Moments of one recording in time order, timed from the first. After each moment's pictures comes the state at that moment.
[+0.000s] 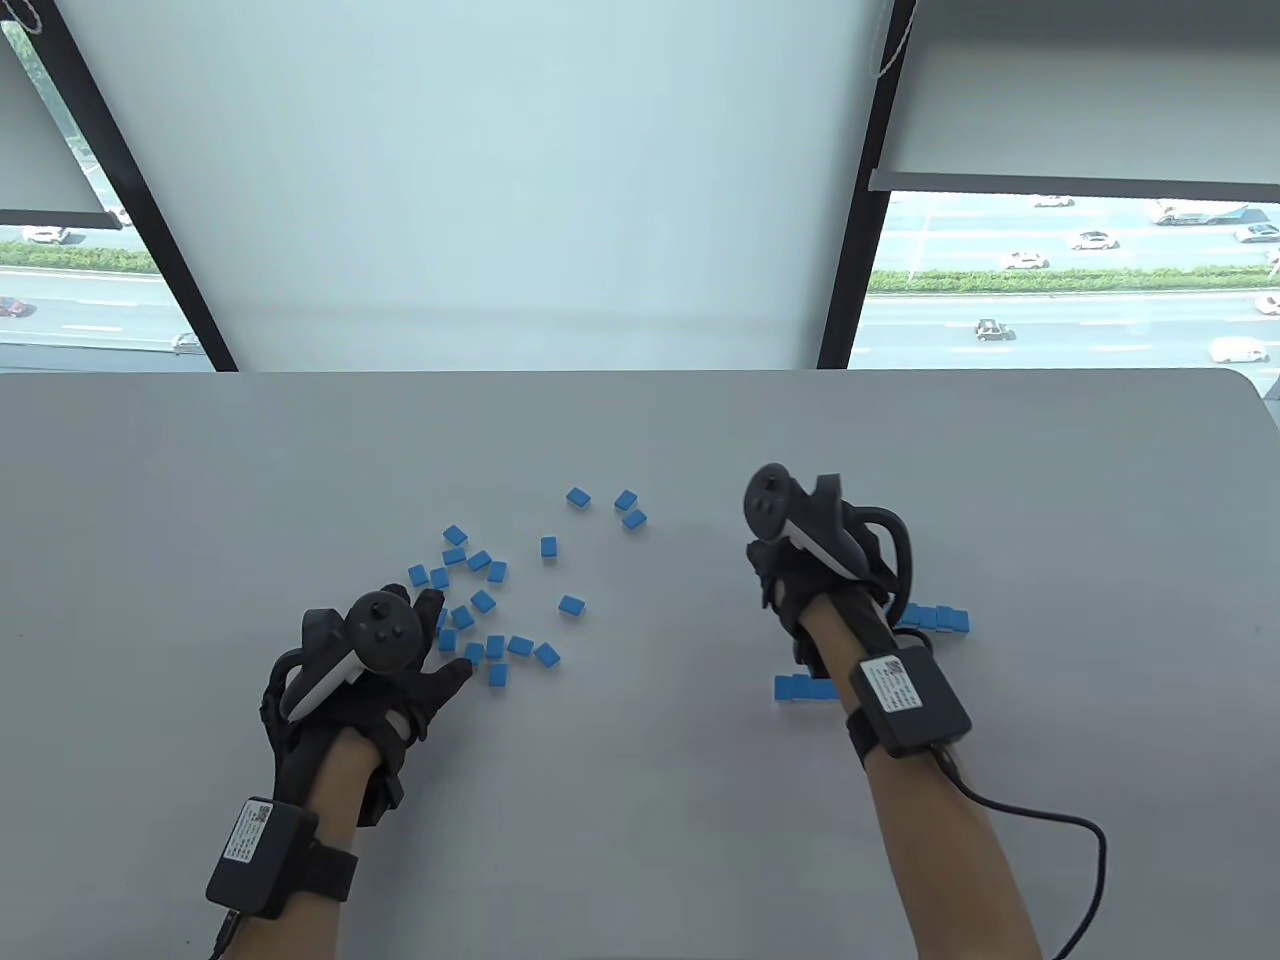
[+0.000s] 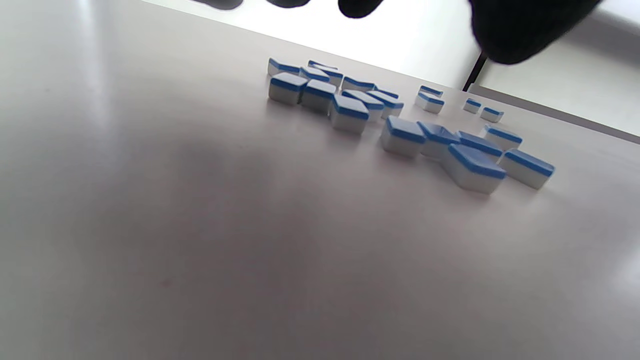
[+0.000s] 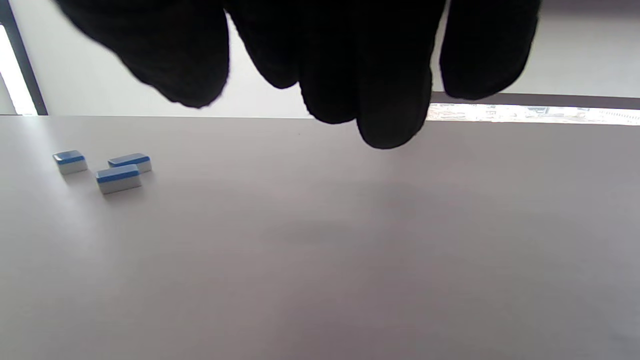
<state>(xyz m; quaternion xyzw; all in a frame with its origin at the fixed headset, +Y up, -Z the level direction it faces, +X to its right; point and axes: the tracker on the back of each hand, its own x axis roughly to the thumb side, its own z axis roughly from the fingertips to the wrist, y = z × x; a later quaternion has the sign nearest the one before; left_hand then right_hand) -0.283 -0.742 -0.363 -0.14 -0.01 0.12 0.98 0.080 -0.696 -0.486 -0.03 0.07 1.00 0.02</state>
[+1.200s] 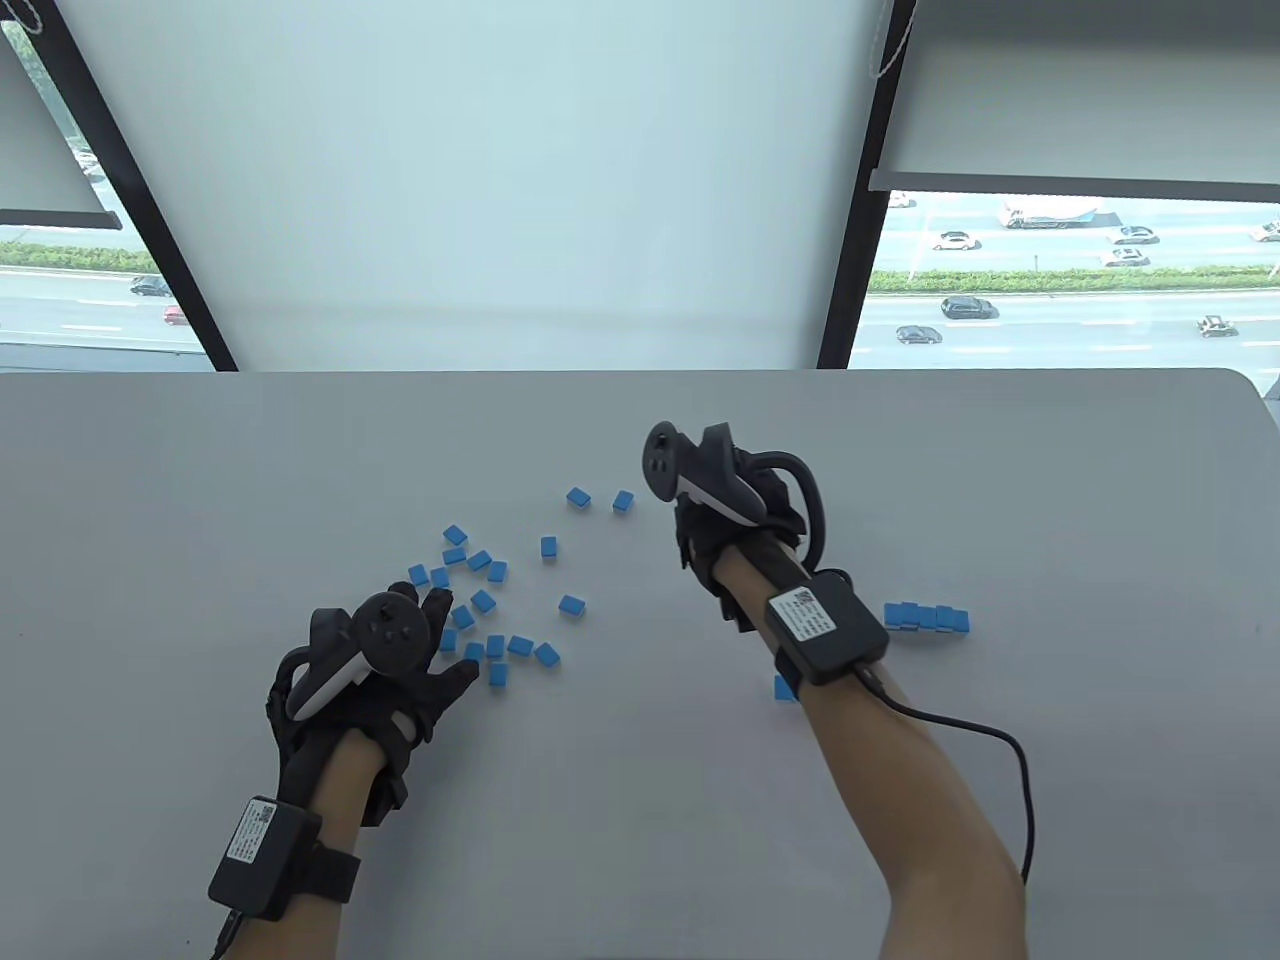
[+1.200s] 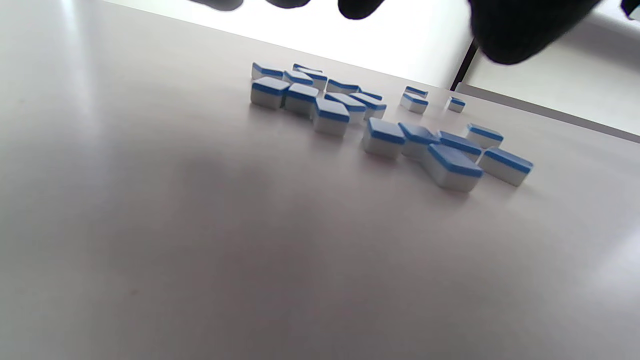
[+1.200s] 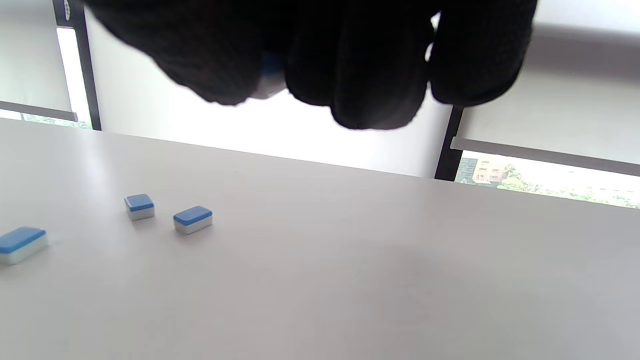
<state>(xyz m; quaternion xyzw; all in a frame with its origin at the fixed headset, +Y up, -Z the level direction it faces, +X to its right) -0.276 -0.742 -0.364 -0.14 -0.03 0.11 0.98 0.064 -0.636 -0.469 0.02 0.00 1.00 -0.04</state>
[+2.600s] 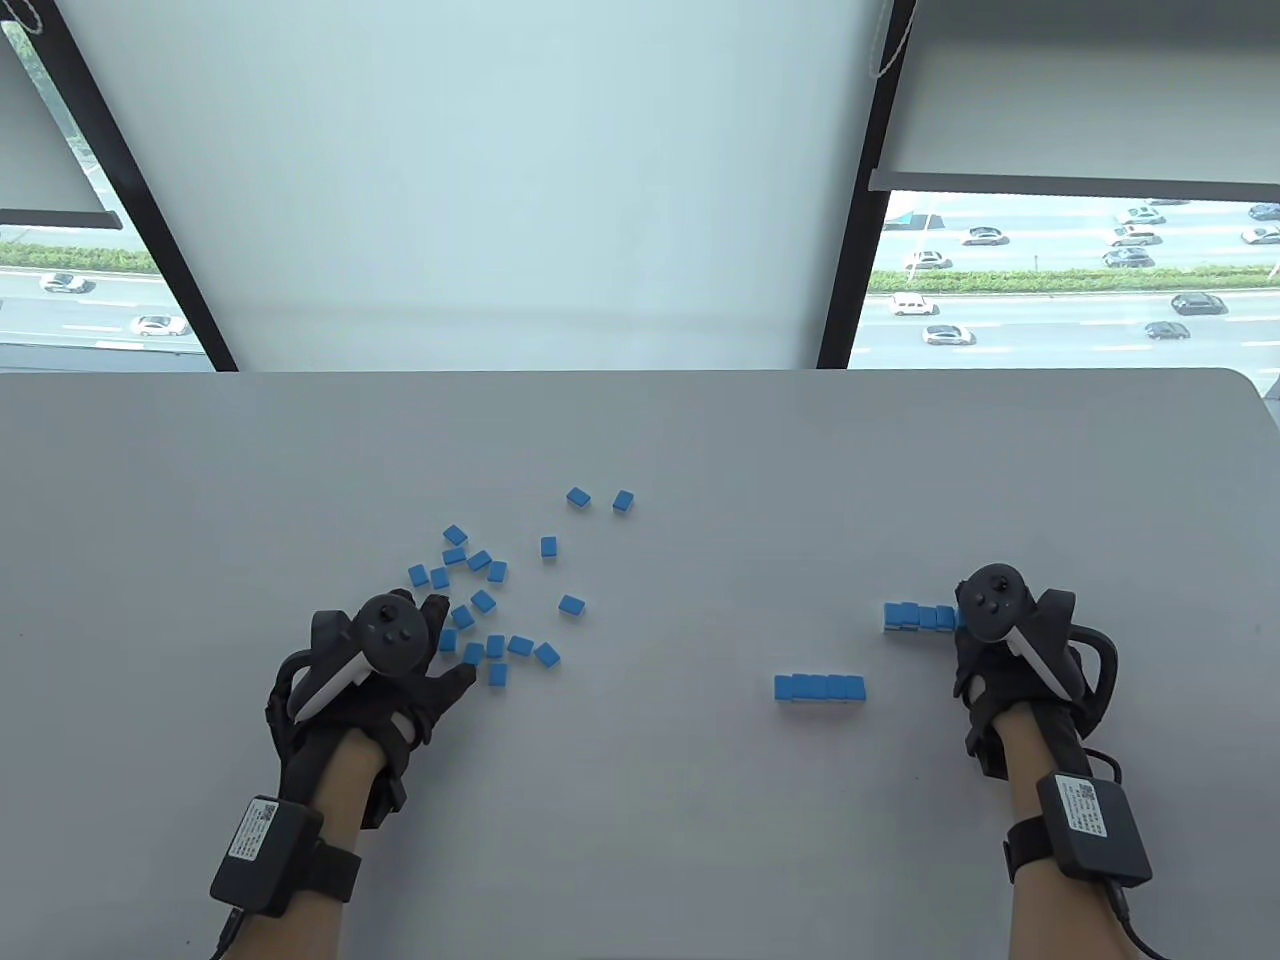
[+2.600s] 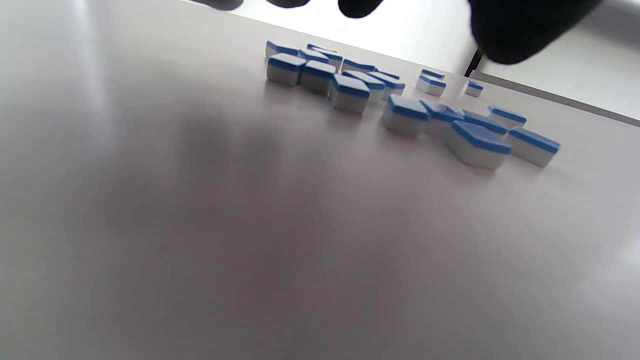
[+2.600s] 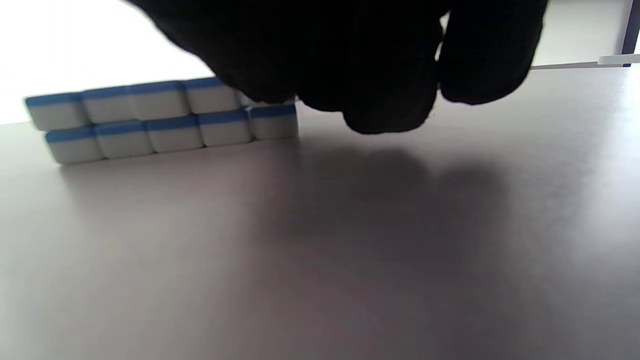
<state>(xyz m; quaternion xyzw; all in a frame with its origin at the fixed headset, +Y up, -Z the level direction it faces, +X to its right) -0.280 -0.751 -0.365 -0.16 -0.02 0.11 0.98 0.306 -0.749 -0.389 -0.13 0.01 0.99 0.07</state>
